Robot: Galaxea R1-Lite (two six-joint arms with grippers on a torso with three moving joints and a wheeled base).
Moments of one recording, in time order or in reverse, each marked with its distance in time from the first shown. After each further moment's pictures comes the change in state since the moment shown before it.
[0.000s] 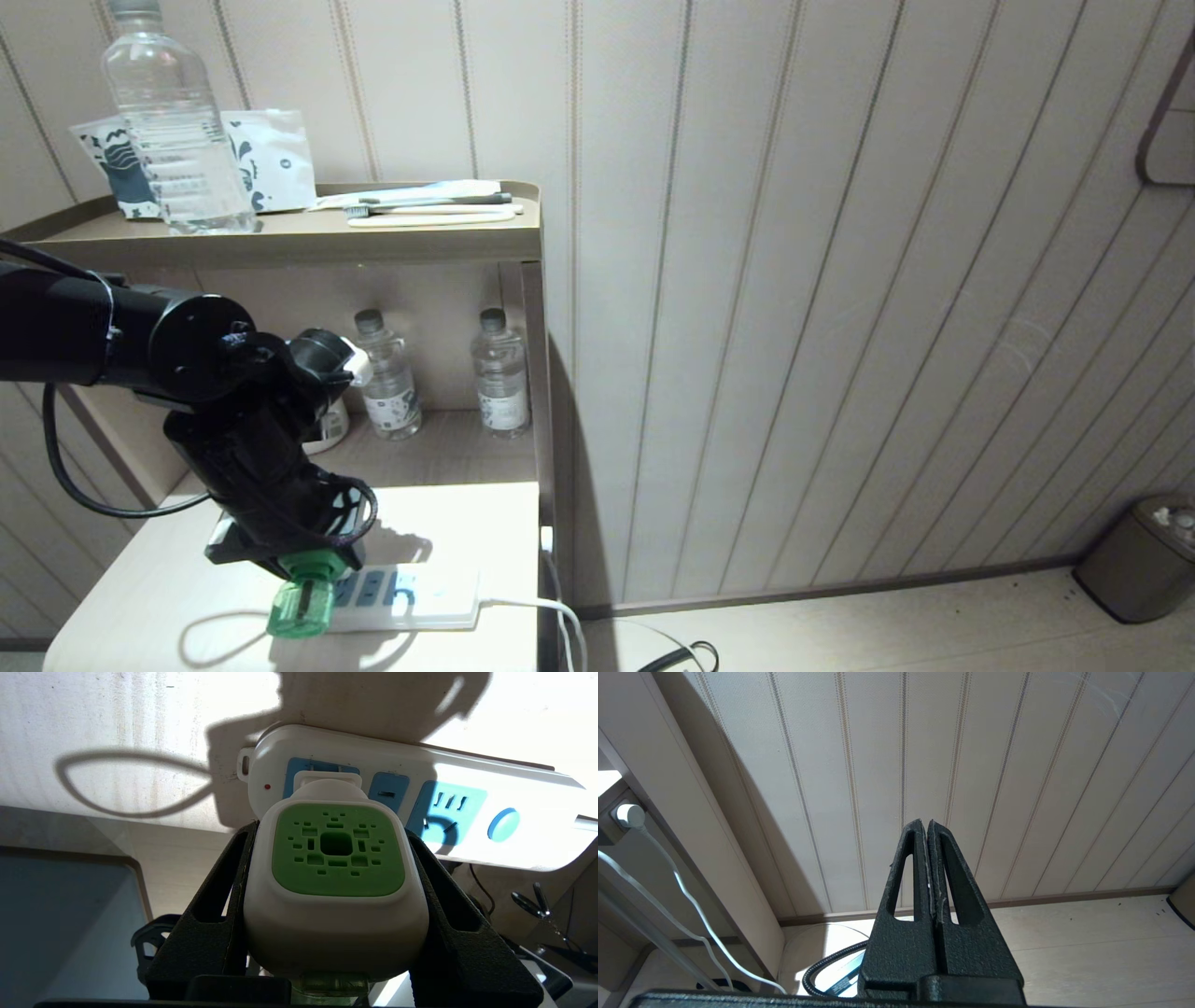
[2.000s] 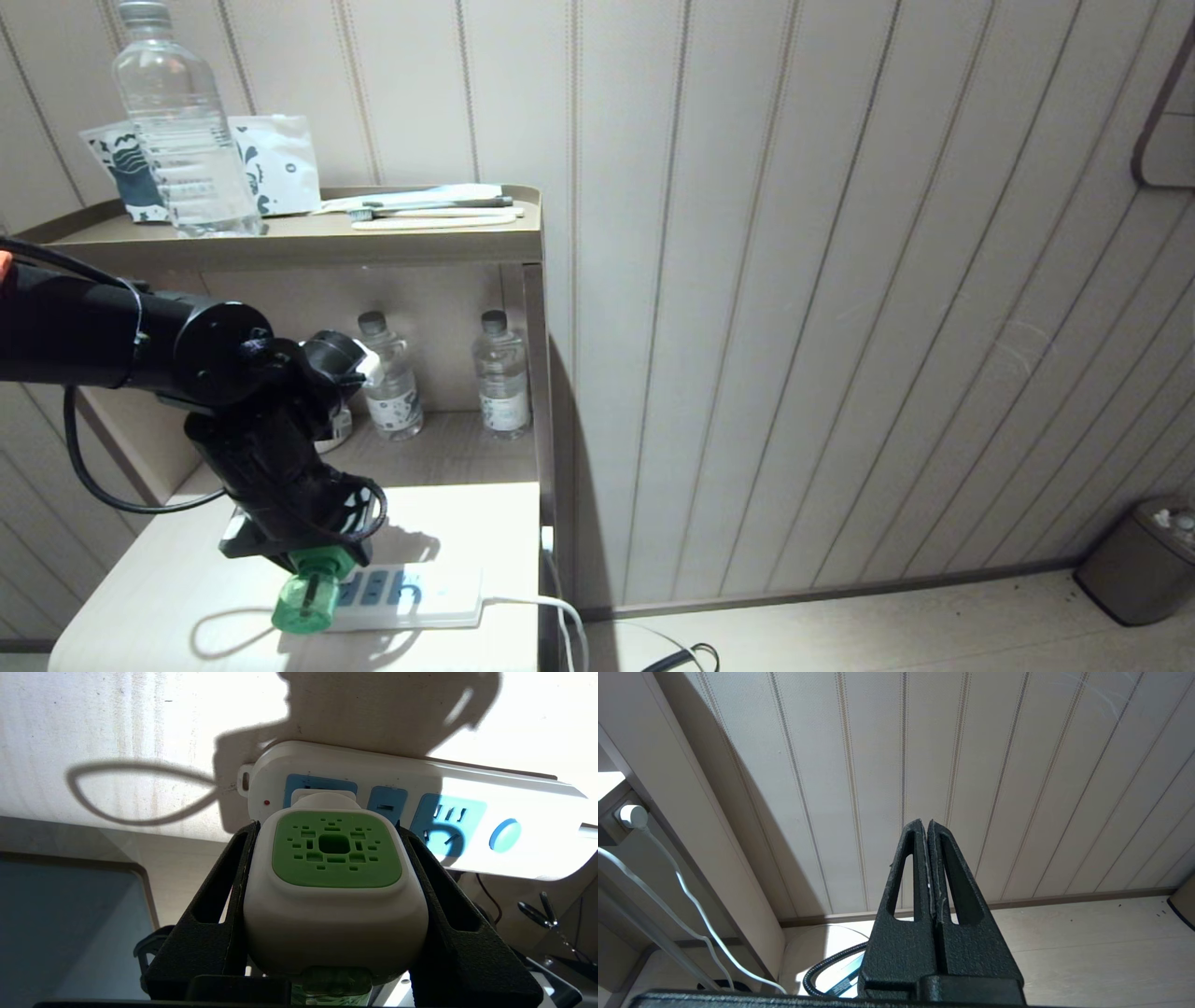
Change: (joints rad) left arm -0.021 0.058 0.002 -0.042 0.002 0.001; right arm 0.000 0.000 0.000 0.000 0.000 0.000
